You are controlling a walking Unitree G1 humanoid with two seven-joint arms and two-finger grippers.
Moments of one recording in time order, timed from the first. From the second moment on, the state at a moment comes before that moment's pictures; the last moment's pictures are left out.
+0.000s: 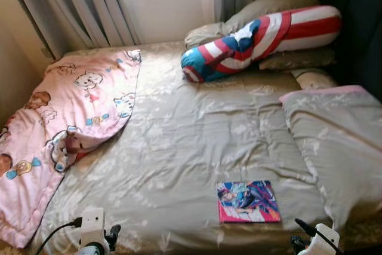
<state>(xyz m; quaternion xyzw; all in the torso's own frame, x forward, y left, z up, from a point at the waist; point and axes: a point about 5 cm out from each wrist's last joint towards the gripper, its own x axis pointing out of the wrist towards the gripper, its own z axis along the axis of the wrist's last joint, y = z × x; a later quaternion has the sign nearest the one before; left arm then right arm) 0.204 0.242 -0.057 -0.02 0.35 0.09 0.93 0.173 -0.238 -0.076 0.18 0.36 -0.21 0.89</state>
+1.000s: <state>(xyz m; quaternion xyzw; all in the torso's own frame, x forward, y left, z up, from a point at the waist) 0.193 0.232 -0.067 -0.04 0.38 0.11 0.92 0.163 -0.236 -0.082 0.12 0.41 -0.16 0.89</state>
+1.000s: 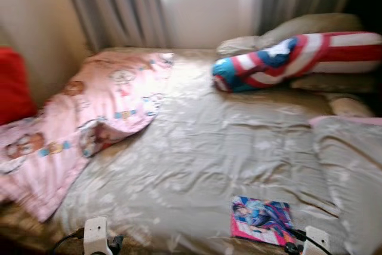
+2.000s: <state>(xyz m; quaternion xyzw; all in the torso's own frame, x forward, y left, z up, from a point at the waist) 0.171 0.242 -0.076 -0.03 0.41 0.11 0.91 0.177 -0.234 -0.076 0.11 0.40 -0.15 0.90</state>
